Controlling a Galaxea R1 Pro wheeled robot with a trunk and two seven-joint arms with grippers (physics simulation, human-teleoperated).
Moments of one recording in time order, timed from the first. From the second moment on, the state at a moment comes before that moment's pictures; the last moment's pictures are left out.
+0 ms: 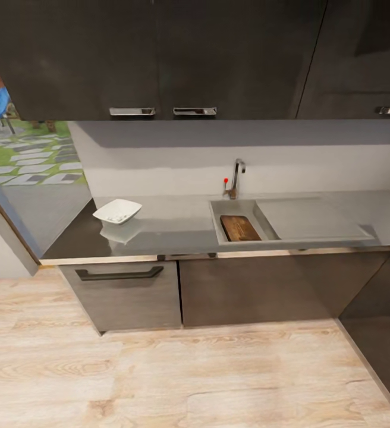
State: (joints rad) left arm 0.37 -0.01 0.08 -0.87 0.00 -0.25 0.04; right arm -0.10 -0.13 1.76 -0.34 -1.39 -0.99 -0.45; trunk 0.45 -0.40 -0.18
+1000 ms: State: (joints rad) left arm 0.37 -0.01 0.08 -0.86 0.00 -0.25 0.04; right arm -0.10 -0.13 1.76 -0.33 -1.39 -0.99 -0.45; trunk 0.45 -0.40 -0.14
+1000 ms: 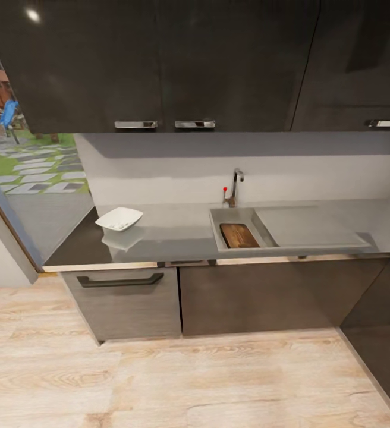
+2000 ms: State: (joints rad) left arm 0.37 -0.01 0.08 -0.86 0.00 -0.25 0.04; right arm -0.10 -0.13 1.76 -0.33 -1.39 -0.99 -0.45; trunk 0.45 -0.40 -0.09
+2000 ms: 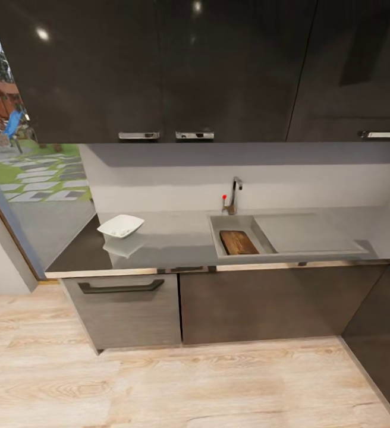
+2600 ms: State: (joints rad) left arm 0.37 -0.01 0.08 -0.75 -0.01 -0.25 0.05; right arm -0.10 -0.11 1.77 -0.26 -1.39 -0.97 -0.45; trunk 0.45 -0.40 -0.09
